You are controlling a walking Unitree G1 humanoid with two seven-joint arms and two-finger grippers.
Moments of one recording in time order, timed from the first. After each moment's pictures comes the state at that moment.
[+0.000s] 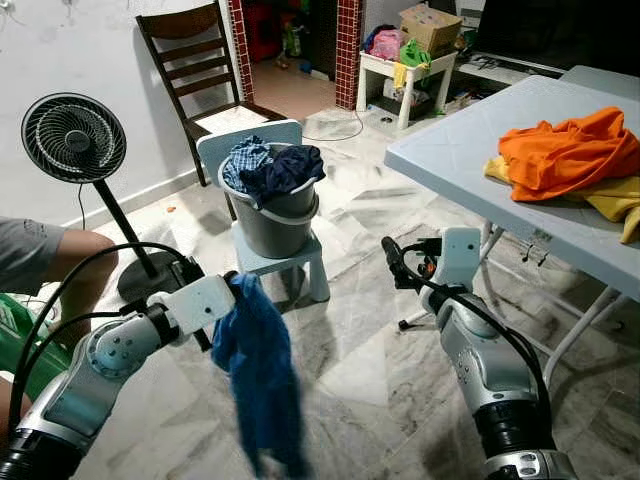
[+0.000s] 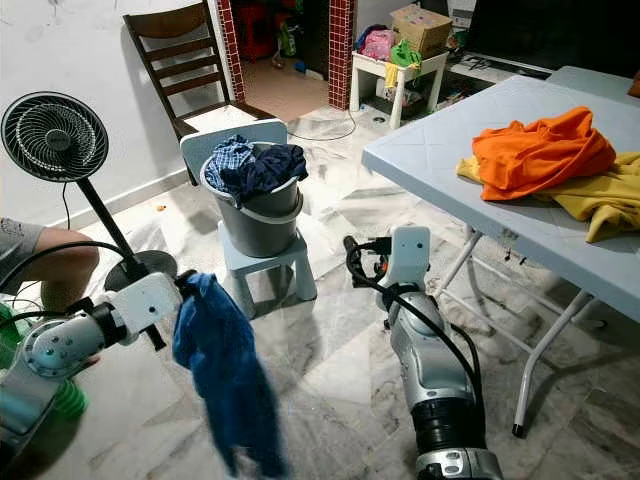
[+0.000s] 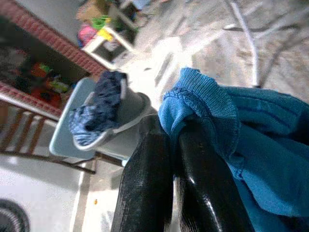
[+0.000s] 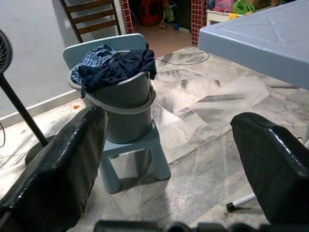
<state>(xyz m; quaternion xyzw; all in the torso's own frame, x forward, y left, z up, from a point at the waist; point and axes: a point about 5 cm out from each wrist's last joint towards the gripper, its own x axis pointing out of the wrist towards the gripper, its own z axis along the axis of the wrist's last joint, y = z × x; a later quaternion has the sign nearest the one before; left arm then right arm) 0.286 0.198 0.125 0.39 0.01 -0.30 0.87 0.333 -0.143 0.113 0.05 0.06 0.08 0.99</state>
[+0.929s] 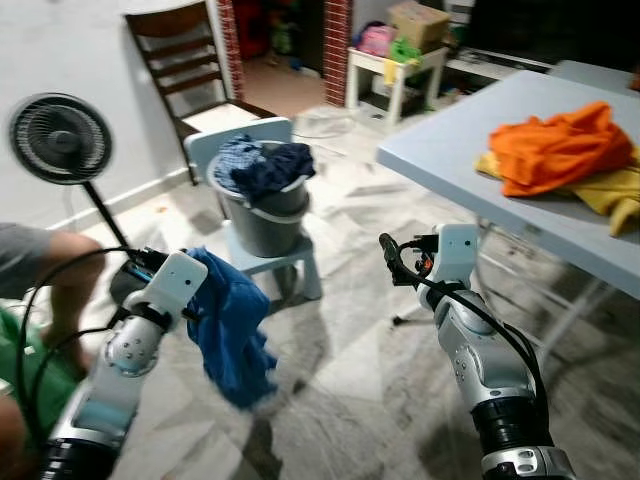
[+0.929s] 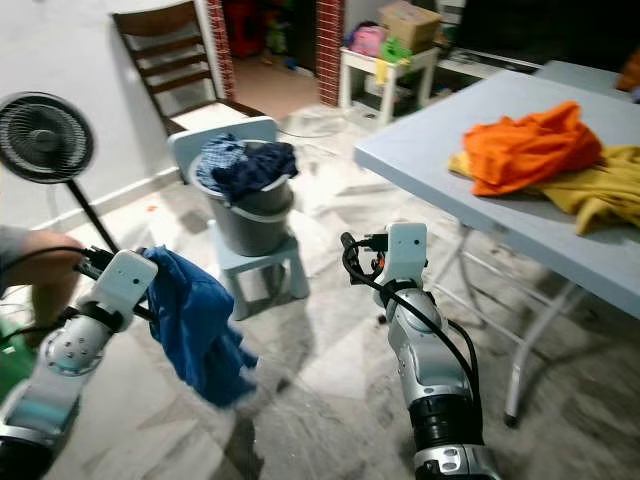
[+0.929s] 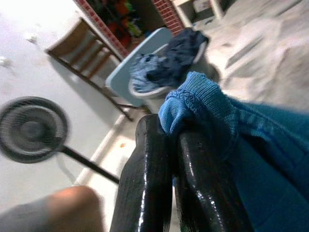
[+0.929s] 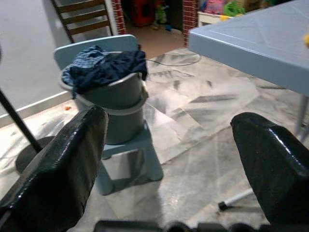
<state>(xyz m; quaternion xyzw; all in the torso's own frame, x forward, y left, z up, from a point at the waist) 0.296 0.212 0.108 0.28 0.05 -0.06 0.96 0.335 -0.140 0.117 0.04 0.05 0.08 0.99</state>
